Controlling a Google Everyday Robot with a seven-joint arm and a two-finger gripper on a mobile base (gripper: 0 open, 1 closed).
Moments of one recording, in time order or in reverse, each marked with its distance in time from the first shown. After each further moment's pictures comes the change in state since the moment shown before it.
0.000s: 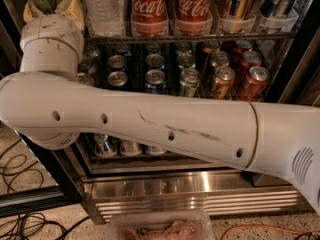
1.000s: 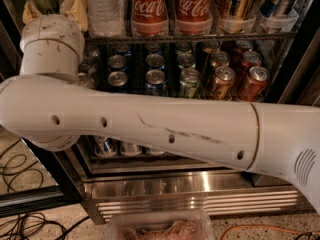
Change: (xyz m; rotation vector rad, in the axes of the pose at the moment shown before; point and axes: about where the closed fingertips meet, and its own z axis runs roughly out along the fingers) arm -0.006 -0.007 -0.003 0.022 -0.026 -0.005
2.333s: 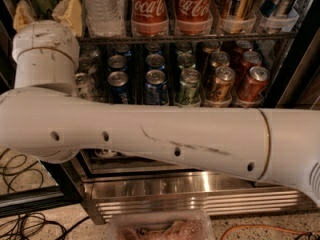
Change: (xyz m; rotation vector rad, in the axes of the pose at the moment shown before) arm -0.011 0.016 -0.022 -0.068 -0.029 0.021
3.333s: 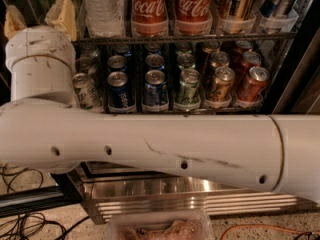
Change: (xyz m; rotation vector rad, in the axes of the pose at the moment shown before) arm -0.009 0.009 -0.018 -0.052 -0.025 0.000
